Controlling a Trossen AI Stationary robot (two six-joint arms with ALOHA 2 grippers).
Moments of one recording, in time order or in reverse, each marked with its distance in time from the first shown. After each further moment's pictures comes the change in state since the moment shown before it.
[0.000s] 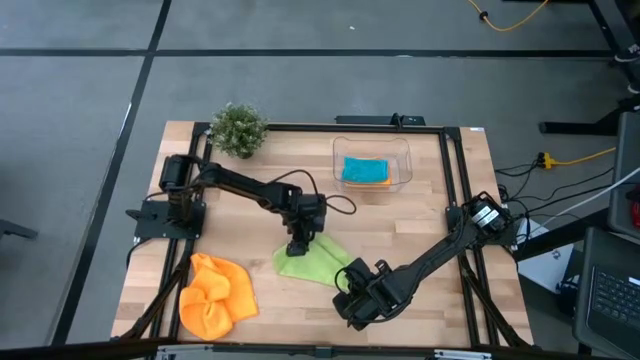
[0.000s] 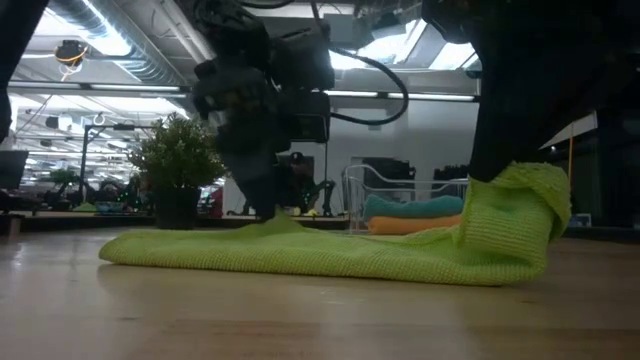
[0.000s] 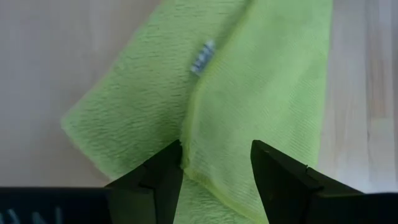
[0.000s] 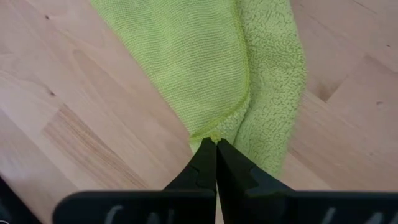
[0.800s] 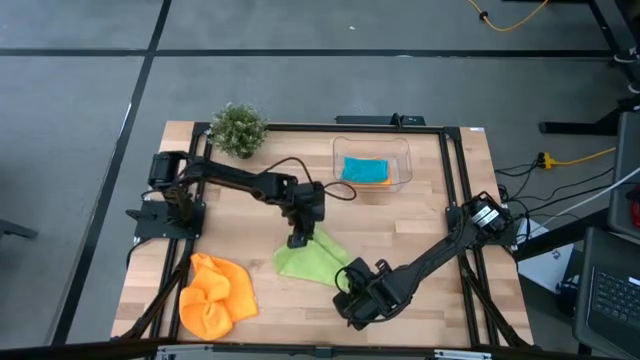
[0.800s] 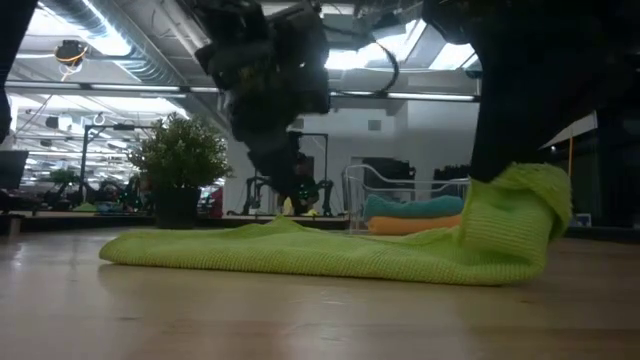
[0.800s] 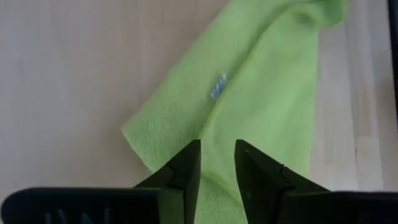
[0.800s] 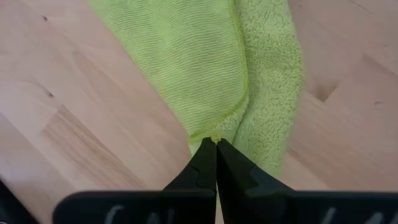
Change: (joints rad) left arm 0.041 -0.087 0.000 -0.006 -0.015 0.003; right arm 0.000 0.000 0.000 -0.004 0.001 0.004
